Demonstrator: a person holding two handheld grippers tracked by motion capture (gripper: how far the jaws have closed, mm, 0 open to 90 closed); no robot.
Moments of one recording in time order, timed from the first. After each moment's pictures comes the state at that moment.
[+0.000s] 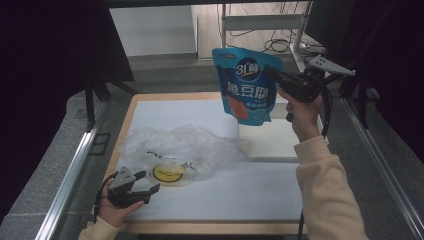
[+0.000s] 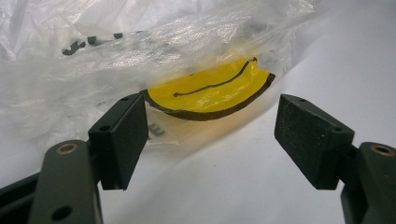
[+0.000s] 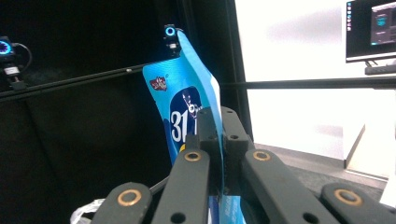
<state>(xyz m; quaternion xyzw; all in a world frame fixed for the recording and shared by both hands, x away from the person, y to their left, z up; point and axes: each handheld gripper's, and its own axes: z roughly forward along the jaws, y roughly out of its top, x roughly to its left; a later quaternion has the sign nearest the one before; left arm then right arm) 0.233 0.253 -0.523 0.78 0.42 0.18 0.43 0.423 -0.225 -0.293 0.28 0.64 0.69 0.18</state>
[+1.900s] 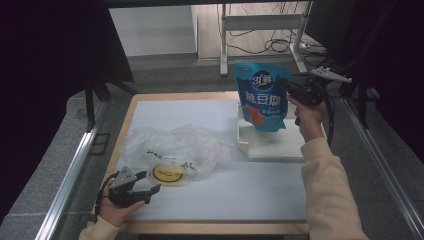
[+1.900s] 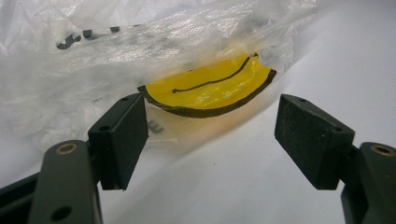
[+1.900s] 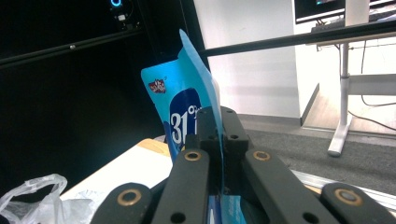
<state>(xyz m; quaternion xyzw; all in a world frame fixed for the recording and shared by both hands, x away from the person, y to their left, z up) 0.235 0.252 -0.525 0.78 0.42 0.17 0.42 0.471 -0.266 -0.353 0.36 0.66 0.64 0.19</state>
